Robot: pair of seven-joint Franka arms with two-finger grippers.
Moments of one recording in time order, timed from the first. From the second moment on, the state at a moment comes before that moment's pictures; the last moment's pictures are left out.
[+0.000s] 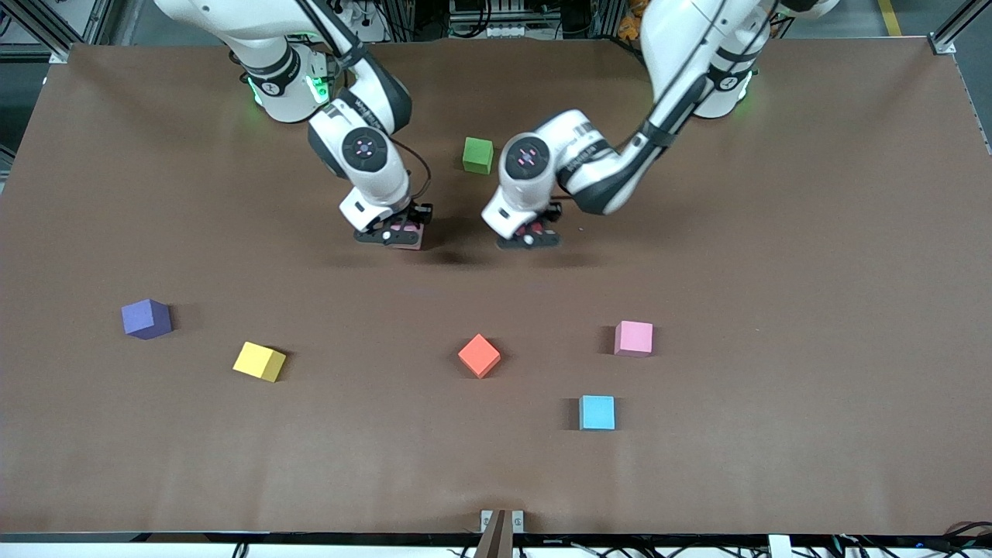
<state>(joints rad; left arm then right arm) -0.51 0.58 -0.44 -1.86 0.15 2.26 -1.00 0.32 0.29 0.37 -2.25 -0.08 2.41 0.80</state>
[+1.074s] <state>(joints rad) -0.70 0.73 -0.46 -1.71 0.15 2.27 -1.08 0.12 0.29 0.32 -2.12 -0.09 2.21 0.65</state>
